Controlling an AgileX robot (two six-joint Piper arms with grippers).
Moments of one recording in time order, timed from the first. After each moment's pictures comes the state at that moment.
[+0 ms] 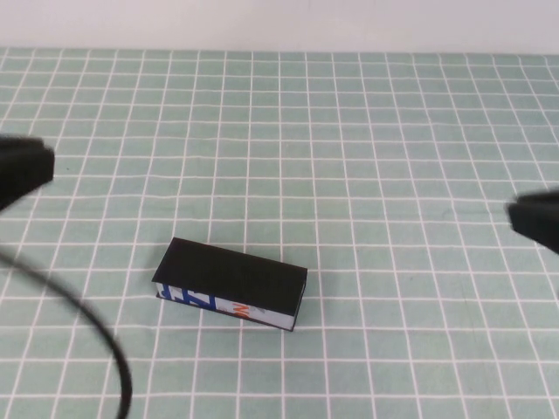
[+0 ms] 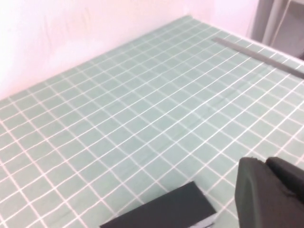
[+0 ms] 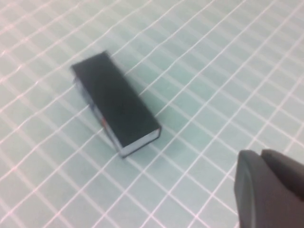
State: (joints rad) right arm 0.42 0.86 -0.97 0.35 0.78 -0.46; left arm 0.03 0.75 -0.99 -0.89 1.05 0.95
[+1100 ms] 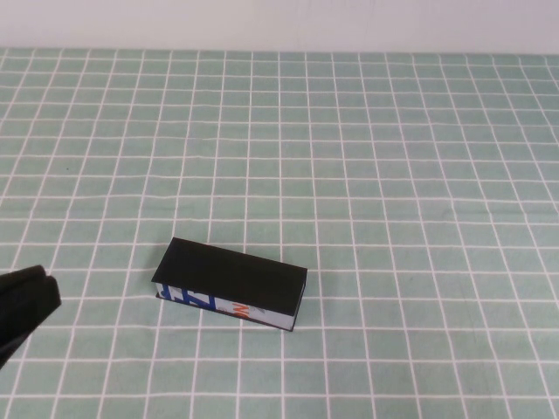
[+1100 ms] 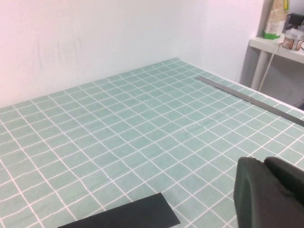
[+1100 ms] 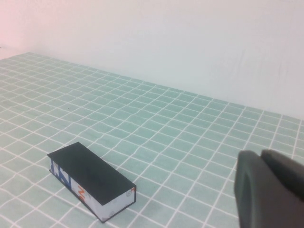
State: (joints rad) right arm 0.42 0.10 -0.37 0.33 0.40 -0.34; left arm -0.03 0.38 -0.65 -0.99 0.90 0.89
